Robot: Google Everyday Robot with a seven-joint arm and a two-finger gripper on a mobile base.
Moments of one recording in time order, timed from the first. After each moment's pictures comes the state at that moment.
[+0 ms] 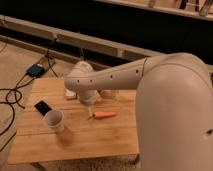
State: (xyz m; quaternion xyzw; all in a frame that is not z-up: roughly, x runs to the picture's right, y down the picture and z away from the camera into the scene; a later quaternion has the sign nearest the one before) arm -0.059 0.112 0.779 -0.28 0.13 0.19 0.93
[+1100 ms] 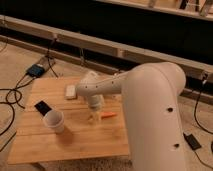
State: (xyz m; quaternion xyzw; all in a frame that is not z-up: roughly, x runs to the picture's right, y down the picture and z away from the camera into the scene) arm -0.028 0.158 0.861 -0.33 0.14 0.09 0.93
